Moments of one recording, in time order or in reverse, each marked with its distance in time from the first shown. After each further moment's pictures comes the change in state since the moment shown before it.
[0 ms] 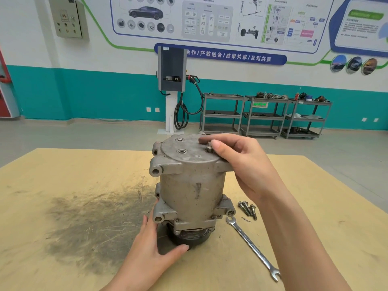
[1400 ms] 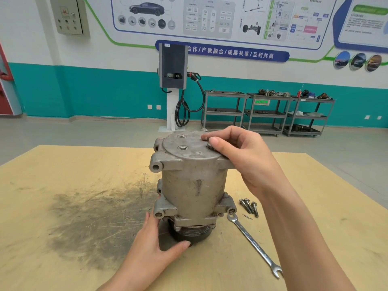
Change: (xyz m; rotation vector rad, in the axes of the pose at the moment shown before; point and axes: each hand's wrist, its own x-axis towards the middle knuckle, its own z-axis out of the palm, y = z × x) left_hand -0.001 -0.004 0.002 0.006 0.017 0.040; right_hand 0.003 -0.002 0.002 -0.087 0.071 0.019
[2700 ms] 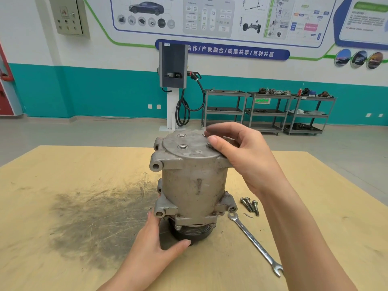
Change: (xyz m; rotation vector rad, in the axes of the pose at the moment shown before) left_hand -0.002 0.005 -0.001 -0.017 0.021 0.058; right_hand 0.000 0.001 -0.002 -0.122 0.027 -0.092
